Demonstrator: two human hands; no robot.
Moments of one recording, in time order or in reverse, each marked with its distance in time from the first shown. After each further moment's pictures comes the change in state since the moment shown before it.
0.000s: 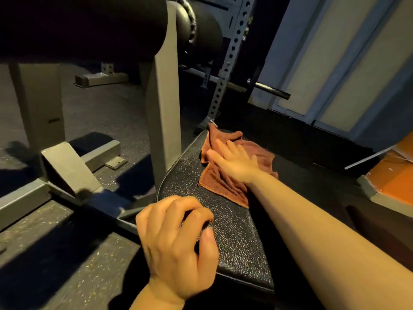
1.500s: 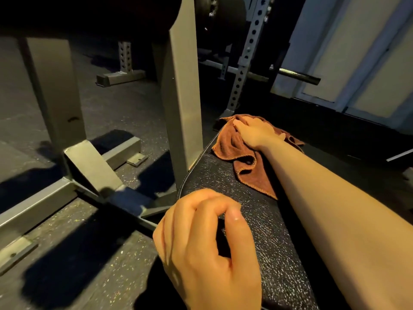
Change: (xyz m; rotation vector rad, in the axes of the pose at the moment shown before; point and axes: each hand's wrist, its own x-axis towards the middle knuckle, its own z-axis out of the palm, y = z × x) left_hand 0.013 0.024 0.009 -0.153 0.159 -0.373; right_hand 0.096 0.001 -0.003 0.065 0.159 0.080
